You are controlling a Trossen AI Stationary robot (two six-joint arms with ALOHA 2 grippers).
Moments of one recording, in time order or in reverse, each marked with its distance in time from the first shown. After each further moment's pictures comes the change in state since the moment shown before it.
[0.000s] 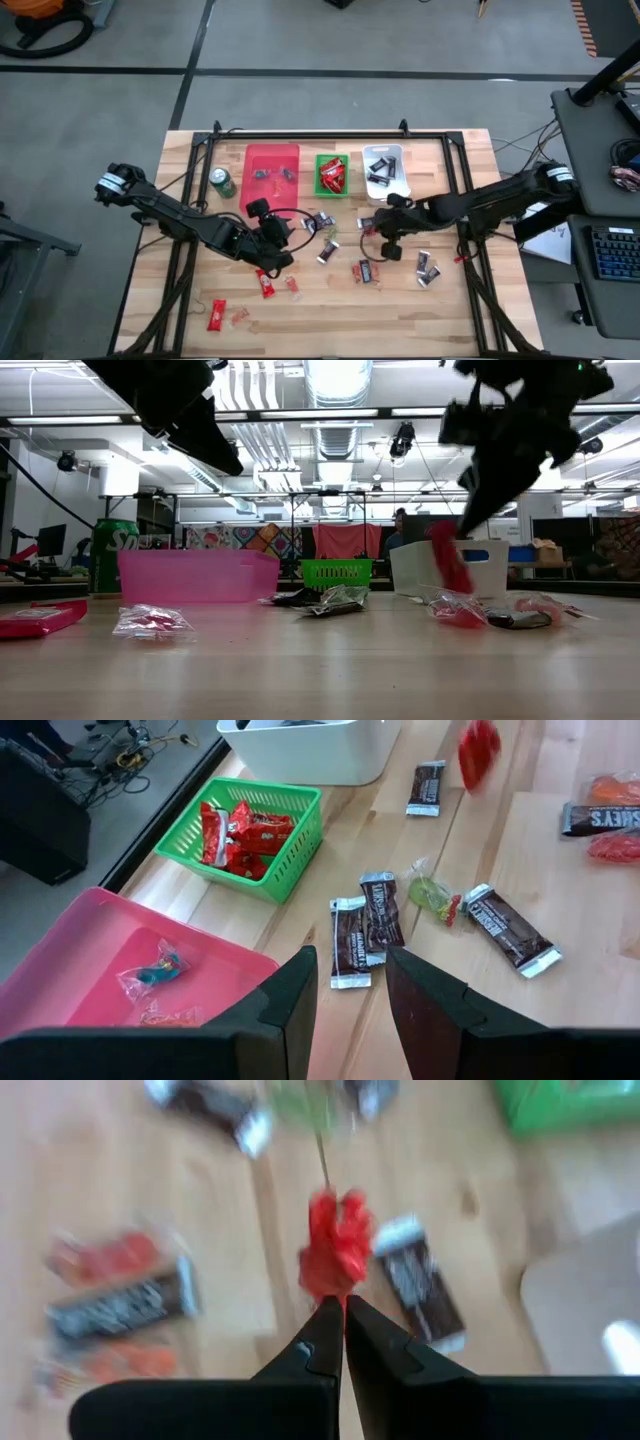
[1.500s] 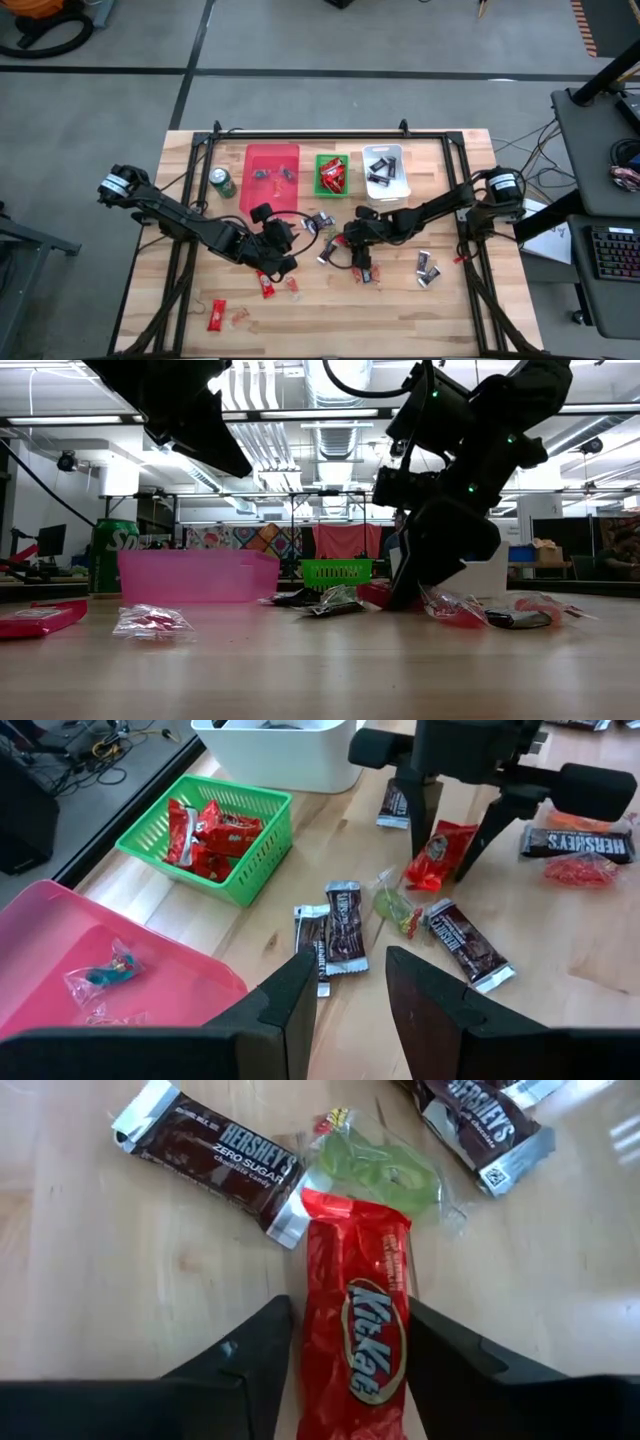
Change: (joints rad) left arm -0.017 0.036 0.000 0.077 0.026 -0.053; right arm -0.019 0.490 0.098 0.408 -0.022 -0.088
